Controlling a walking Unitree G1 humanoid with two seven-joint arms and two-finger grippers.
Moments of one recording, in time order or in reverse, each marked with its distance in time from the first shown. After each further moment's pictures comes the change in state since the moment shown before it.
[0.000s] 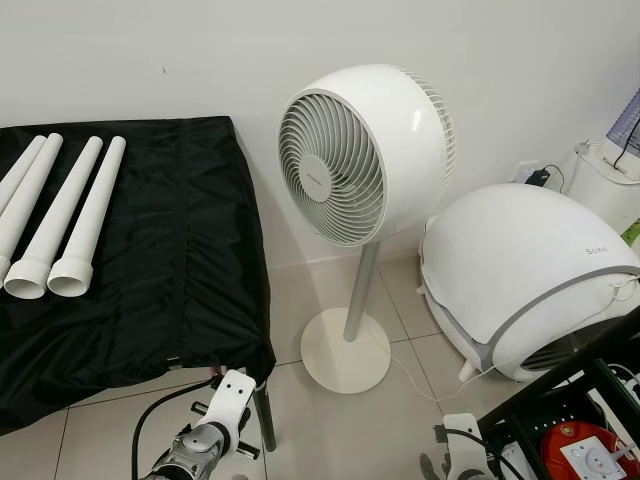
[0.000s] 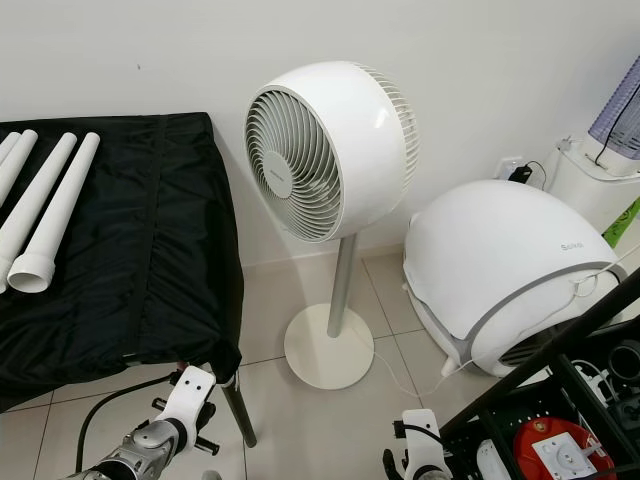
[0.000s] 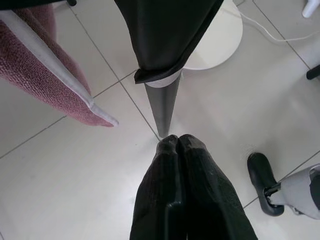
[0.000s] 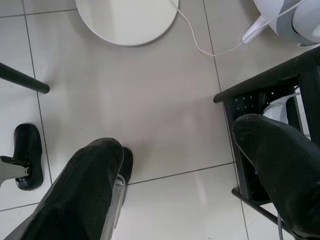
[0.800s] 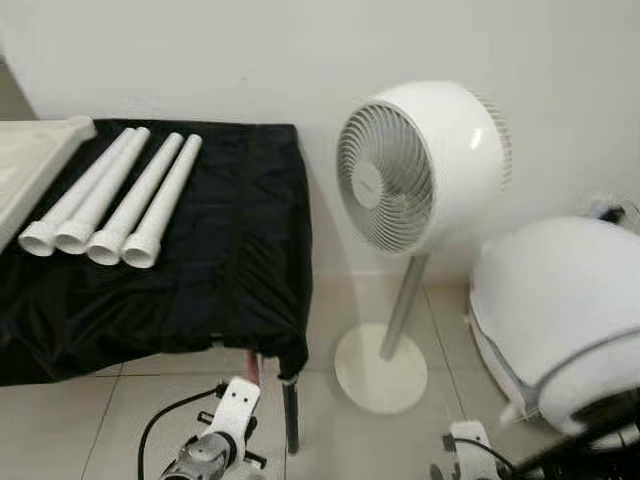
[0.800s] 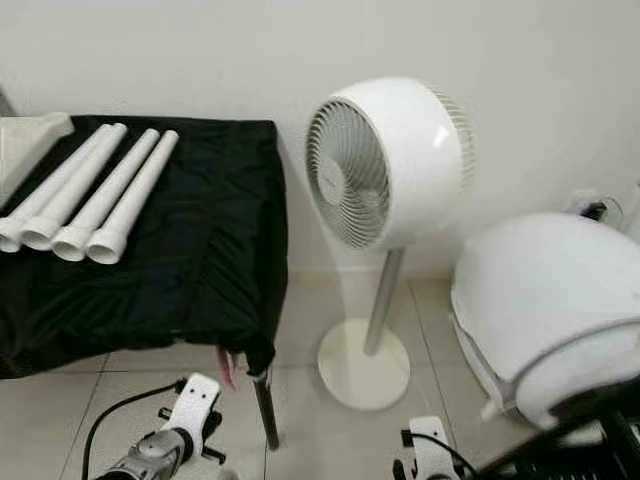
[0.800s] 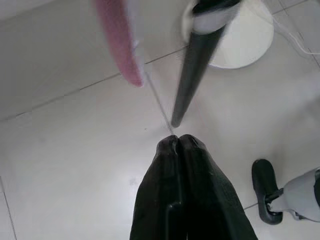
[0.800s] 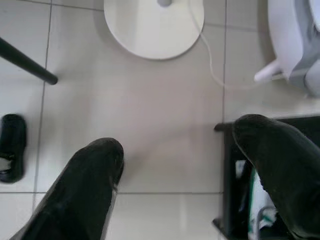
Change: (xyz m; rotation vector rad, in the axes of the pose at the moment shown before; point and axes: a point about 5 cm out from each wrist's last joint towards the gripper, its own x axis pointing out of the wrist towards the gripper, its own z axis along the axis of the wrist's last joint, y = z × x) left arm 0.001 -0.005 -0.001 0.029 0.005 -0.018; right arm -0.001 -0.009 -0.003 -0.039 0.017 -0.024
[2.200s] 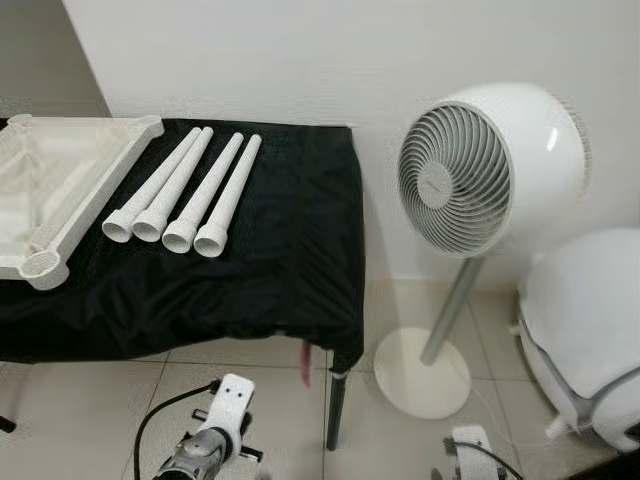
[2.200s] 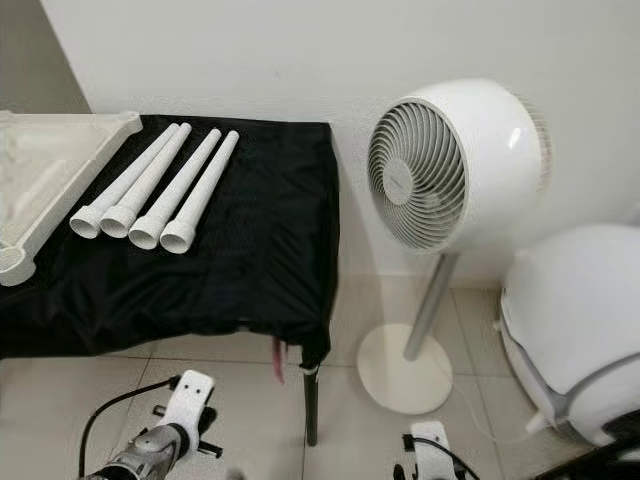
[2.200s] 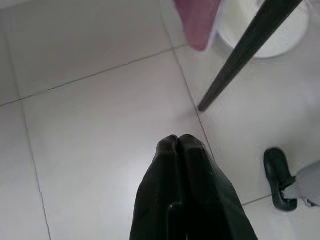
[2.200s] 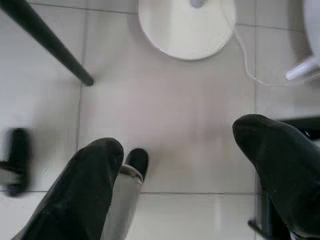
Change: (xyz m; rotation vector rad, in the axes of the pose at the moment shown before) left arm -0.001 0.002 -0.003 -0.064 0.014 0.017; right arm -0.002 0.003 -0.007 0.026 0.019 -0.001
